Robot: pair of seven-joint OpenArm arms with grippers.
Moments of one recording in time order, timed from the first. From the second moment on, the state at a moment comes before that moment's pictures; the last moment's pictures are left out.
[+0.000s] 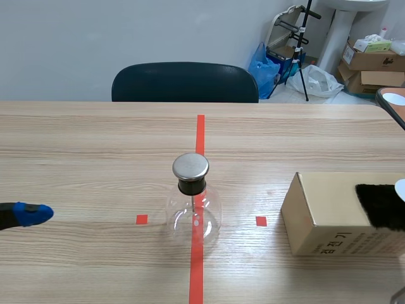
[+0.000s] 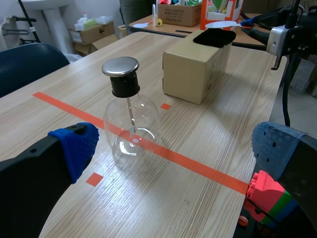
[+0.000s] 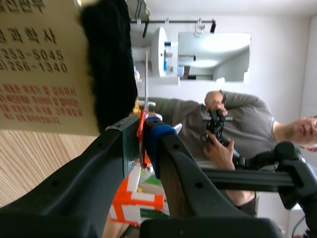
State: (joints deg) left arm 50.4 -38.5 -6.3 100.1 7.0 -38.1 -53.5; right arm -38.0 5.1 27.6 79.2 -66.5 -38.5 37.1
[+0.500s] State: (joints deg) left arm 58.0 -41.9 -12.8 105.5 7.3 -39.5 -54.3; right arm -37.5 3.9 27.6 74.9 -69.0 -38.7 38.9
